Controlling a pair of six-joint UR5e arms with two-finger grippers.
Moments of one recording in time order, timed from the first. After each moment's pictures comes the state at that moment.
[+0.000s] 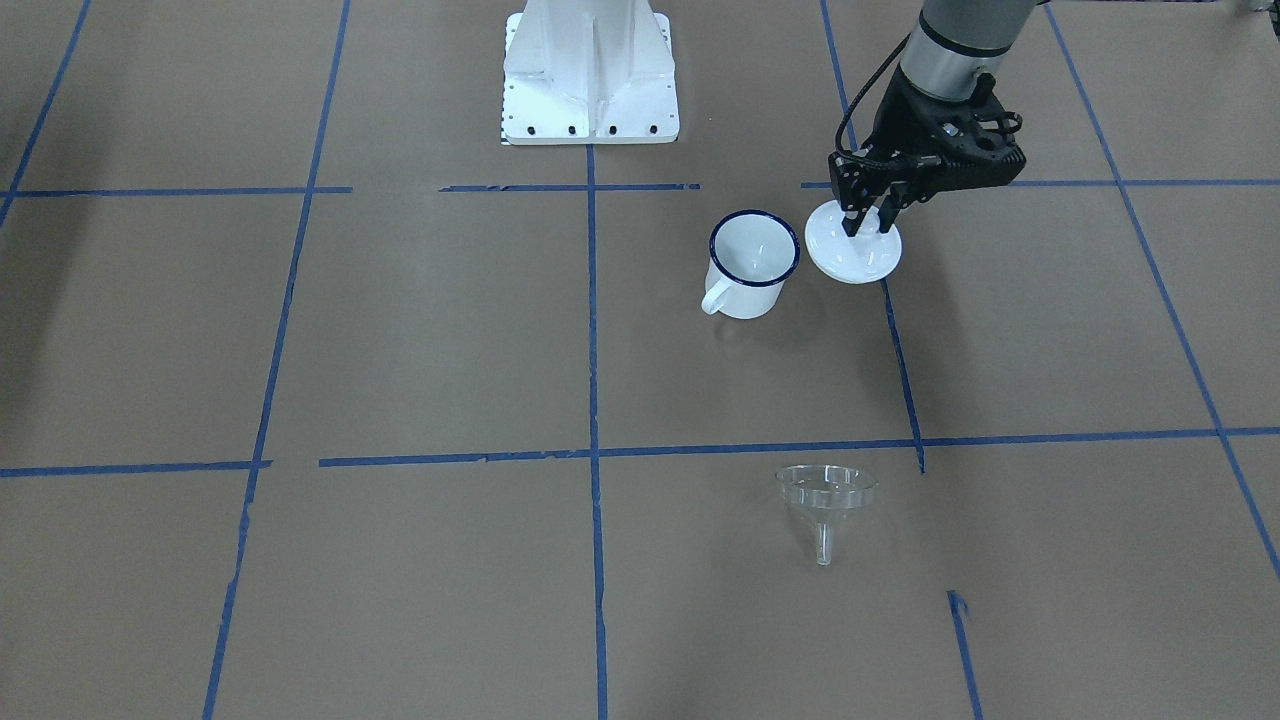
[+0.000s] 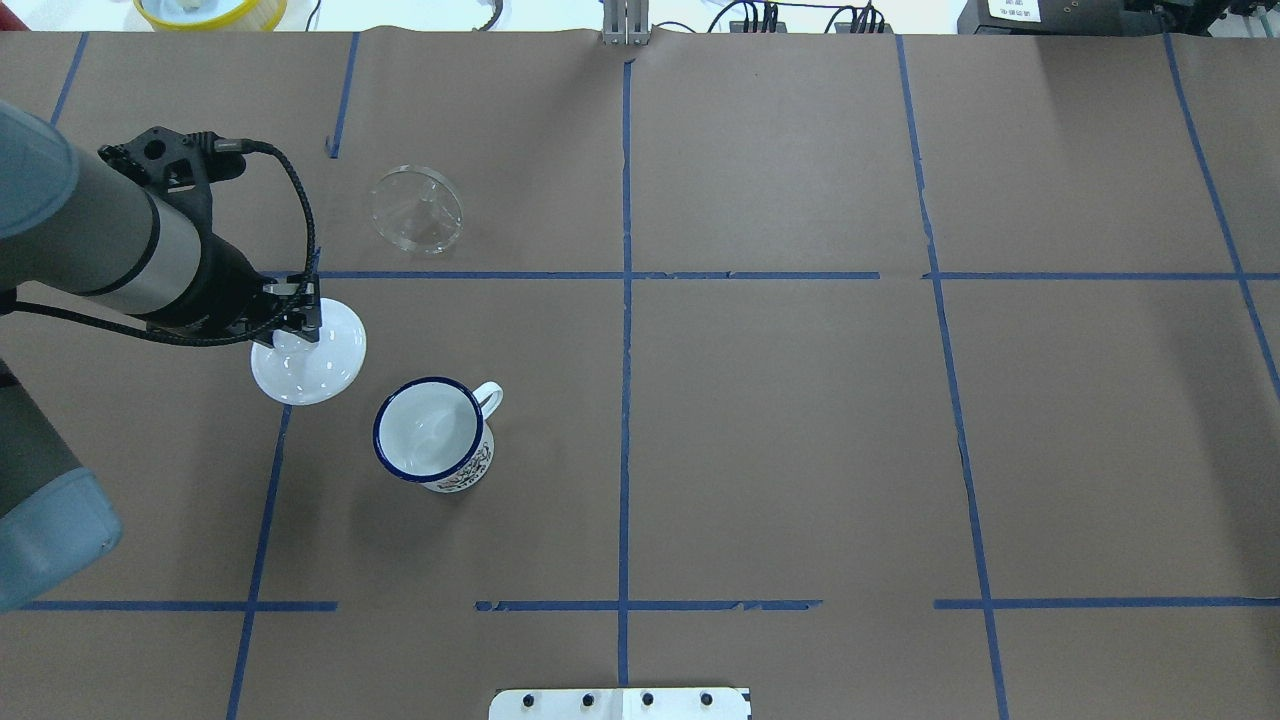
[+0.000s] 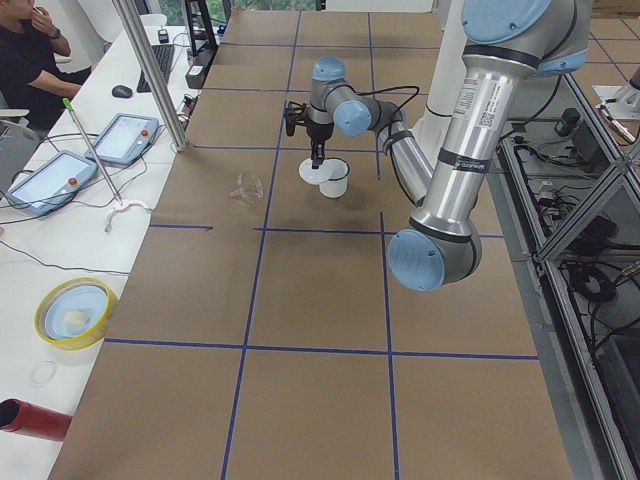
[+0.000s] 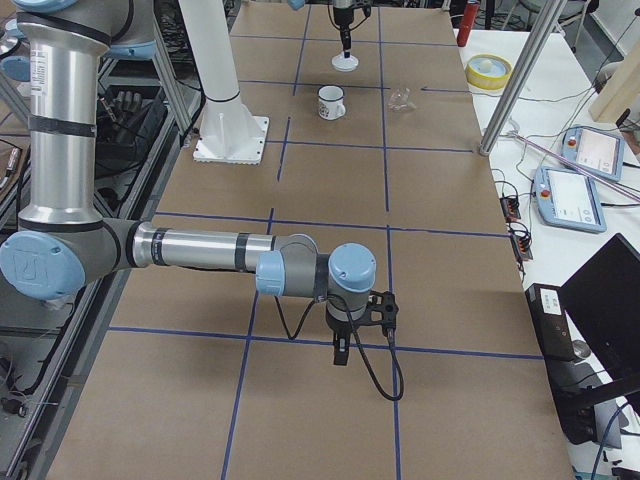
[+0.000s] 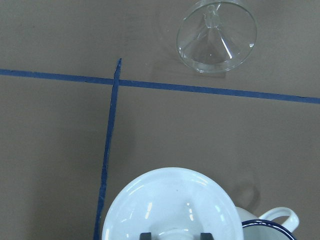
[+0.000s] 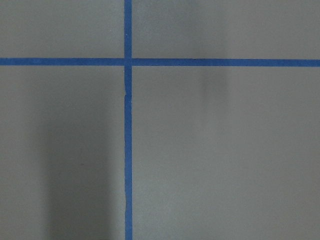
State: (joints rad) left arm -0.73 -1.91 -2.15 -1.44 -1.98 -1.27; right arm 1.57 -1.68 1.66 -1.57 2.29 0.01
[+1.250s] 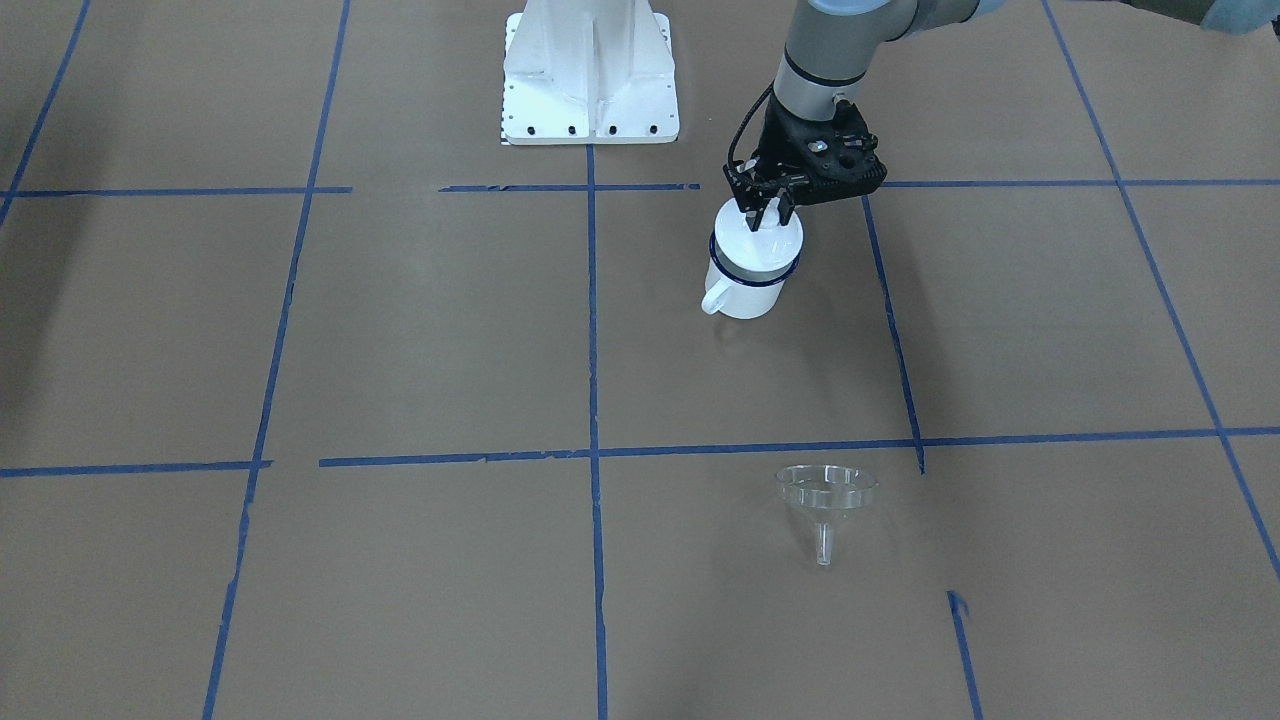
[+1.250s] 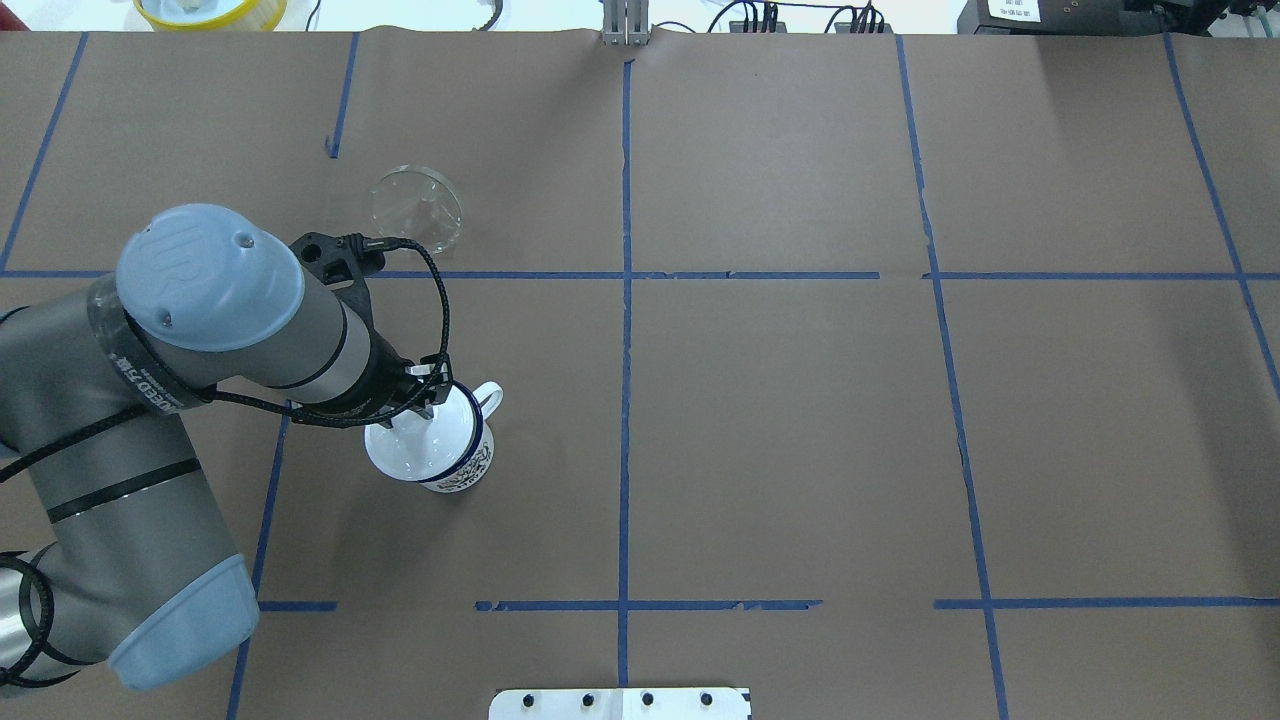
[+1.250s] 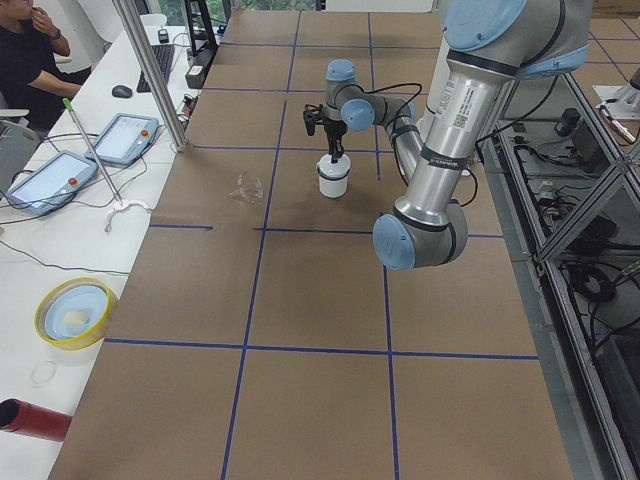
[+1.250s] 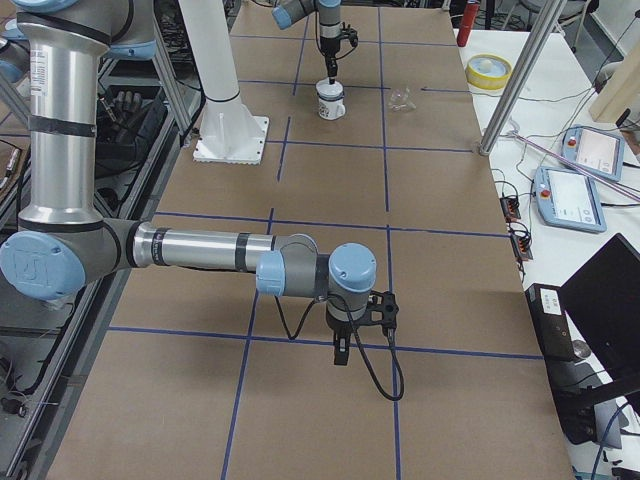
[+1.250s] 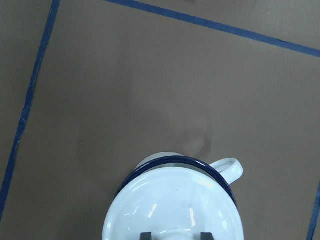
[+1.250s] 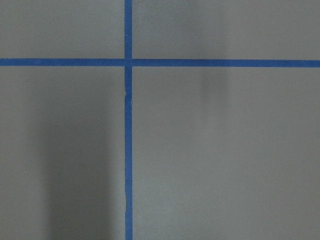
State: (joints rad) left arm -0.56 -2.00 -2.06 -1.43 -1.92 -1.42; right arm 1.57 -1.68 1.66 -1.57 2.29 0.01
